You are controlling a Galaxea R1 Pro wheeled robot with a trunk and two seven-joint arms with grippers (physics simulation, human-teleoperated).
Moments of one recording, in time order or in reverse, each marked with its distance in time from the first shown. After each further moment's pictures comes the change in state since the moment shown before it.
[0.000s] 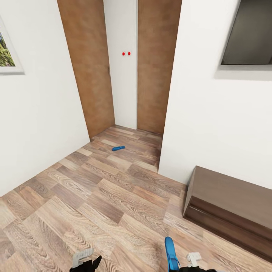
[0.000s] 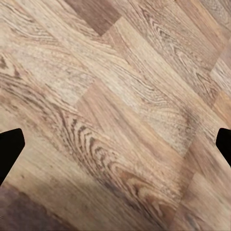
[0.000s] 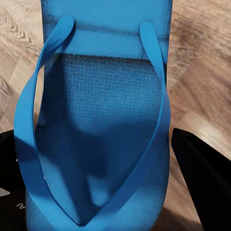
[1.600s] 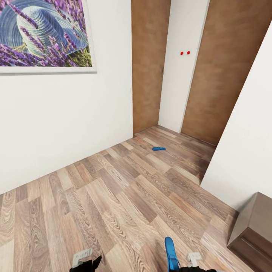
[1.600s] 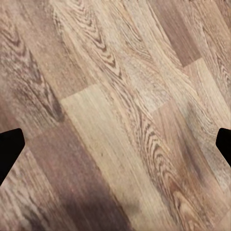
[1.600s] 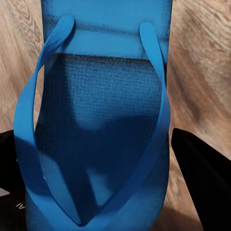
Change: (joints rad) left arm 0.000 0.000 0.000 0.000 0.000 0.000 0.000; right arm 0.000 0.000 0.000 0.001 0.001 -0.002 0.000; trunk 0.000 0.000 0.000
